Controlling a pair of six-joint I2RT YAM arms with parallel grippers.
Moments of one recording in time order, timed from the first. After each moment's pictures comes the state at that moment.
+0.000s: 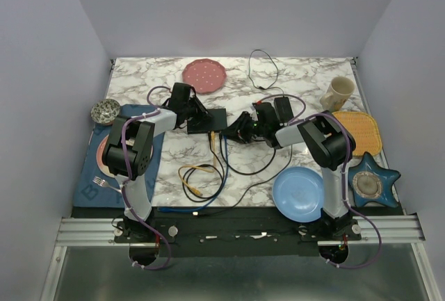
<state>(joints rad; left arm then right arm) -0.29 1.89 1.11 0.02 0.29 -0.91 0.53 2.09 1.00 0.56 -0.51 1.15</state>
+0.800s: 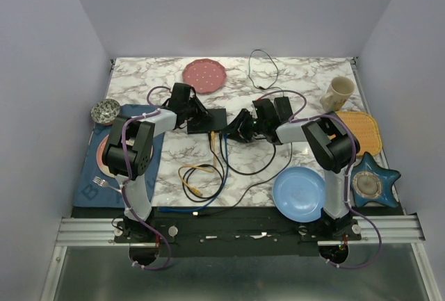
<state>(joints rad) -0.29 1.89 1.11 0.03 0.29 -0.91 0.52 2.05 1.04 0.41 -0.47 1.12</state>
